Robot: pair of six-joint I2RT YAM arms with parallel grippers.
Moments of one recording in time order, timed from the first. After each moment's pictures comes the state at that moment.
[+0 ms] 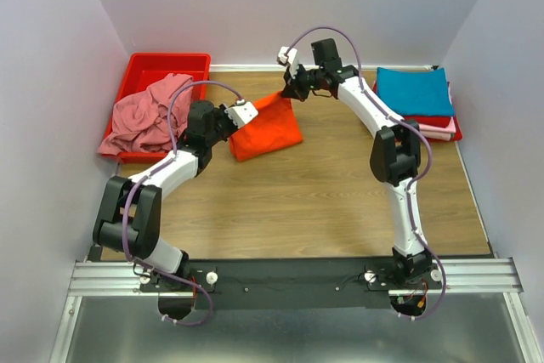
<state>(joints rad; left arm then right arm) -0.28 1.49 0.84 0.34 0.26 0.68 0.40 2.31 2.16 -0.53 -0.68 -0.60</state>
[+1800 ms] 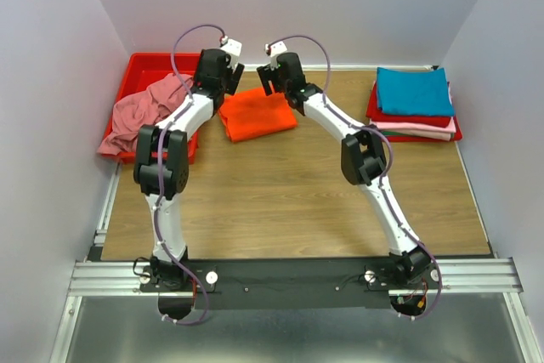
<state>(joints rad) -0.22 2.07 1.59 0.05 -0.22 0.33 0.54 2.64 2.41 -0.14 0.14 -0.13</state>
